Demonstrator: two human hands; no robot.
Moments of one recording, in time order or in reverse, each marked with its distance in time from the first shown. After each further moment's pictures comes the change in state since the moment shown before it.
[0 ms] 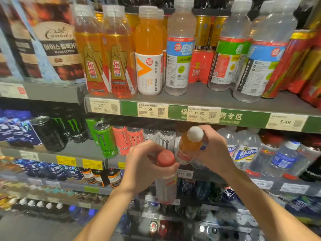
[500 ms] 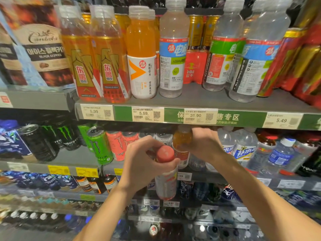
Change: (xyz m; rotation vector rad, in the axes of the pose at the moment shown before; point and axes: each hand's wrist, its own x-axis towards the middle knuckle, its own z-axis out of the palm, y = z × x) left_hand 0.024 0.002 0.000 -0.029 -0.006 0.096; right_hand 0.041 -0.026 -0.001 -0.463 -0.299 0.218
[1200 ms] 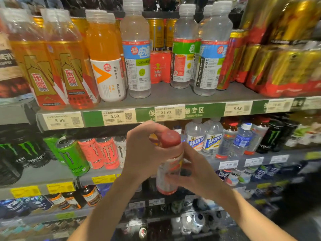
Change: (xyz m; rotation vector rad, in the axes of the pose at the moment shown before) left_hand 0.026 0.056 0.032 -0.230 -0.046 -0.022; right_hand -0.116 0.005 -0.003 0.917 -0.030 -0.049
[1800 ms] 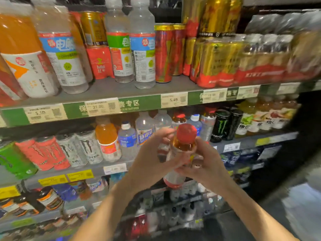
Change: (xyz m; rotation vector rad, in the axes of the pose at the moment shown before) left_hand -0.044 0.042 0.150 -0.173 -0.414 -0.098; right_hand -0.094 0.034 -0.143 -0.071 0.283 -0.006
